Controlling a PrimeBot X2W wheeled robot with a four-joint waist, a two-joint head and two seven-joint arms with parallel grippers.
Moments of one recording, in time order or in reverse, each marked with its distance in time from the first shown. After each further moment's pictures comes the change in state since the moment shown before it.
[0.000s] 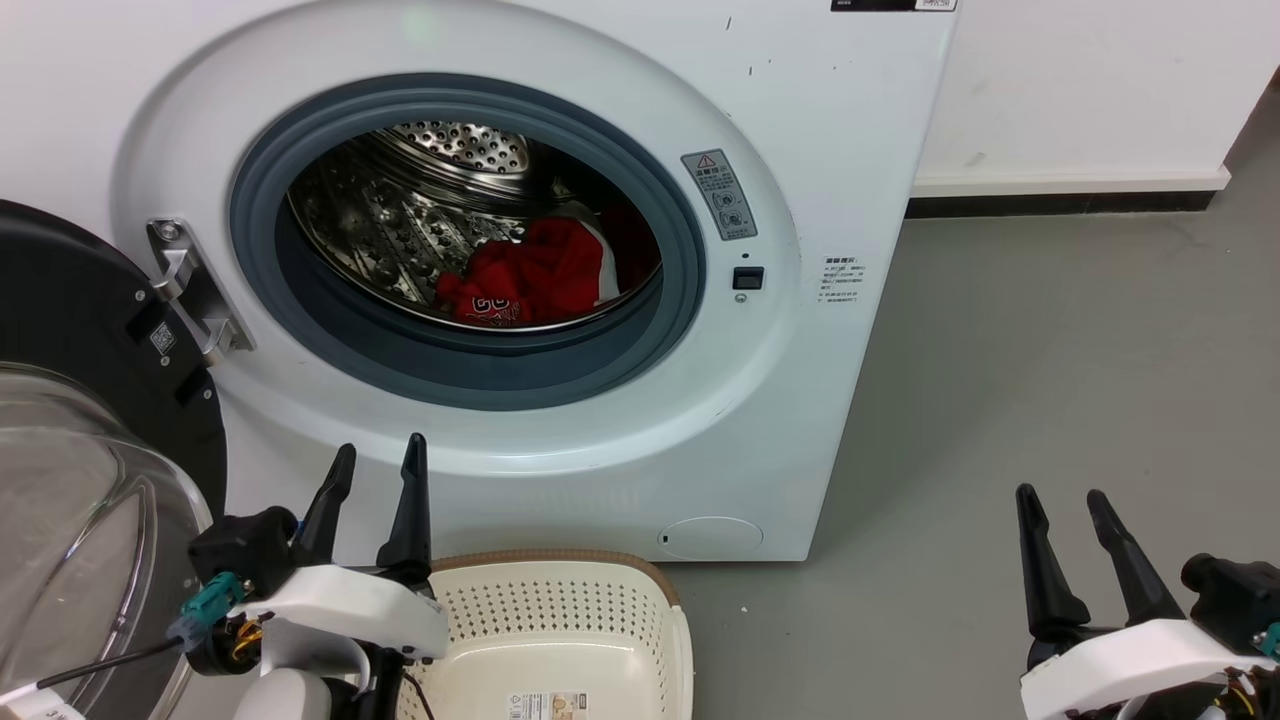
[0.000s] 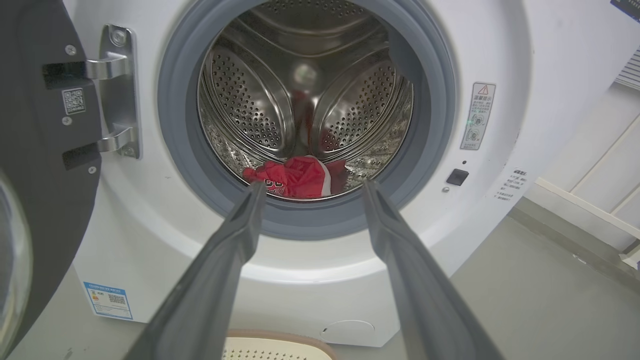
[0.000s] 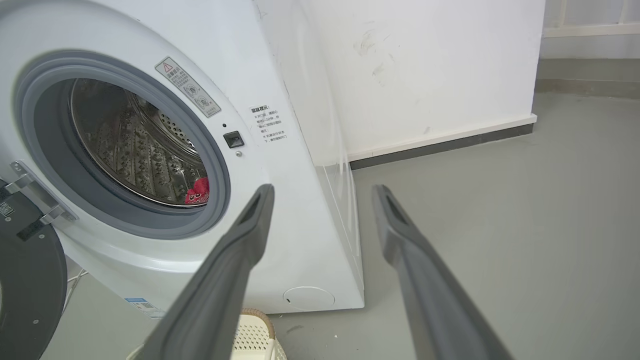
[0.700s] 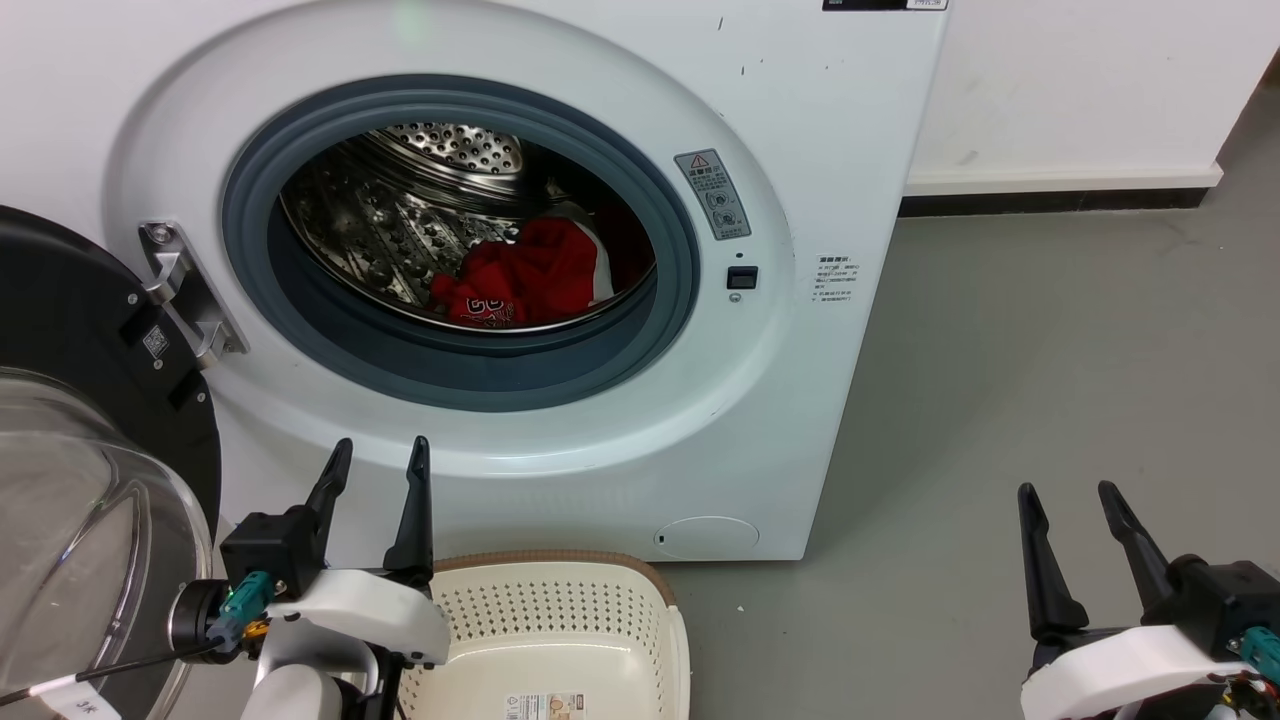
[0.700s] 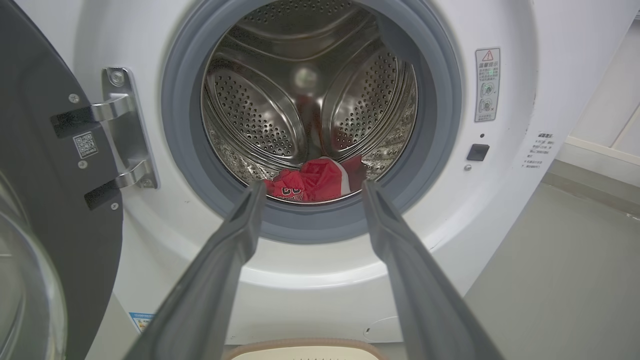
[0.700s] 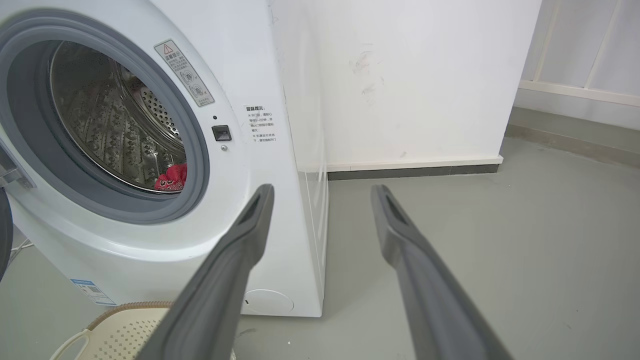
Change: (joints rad) left arm -0.014 0.014 -0.010 0.037 0.176 0.018 -0.048; right arm 0.014 0.000 -0.005 -0.039 -0.188 0.000 -0.024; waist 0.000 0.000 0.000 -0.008
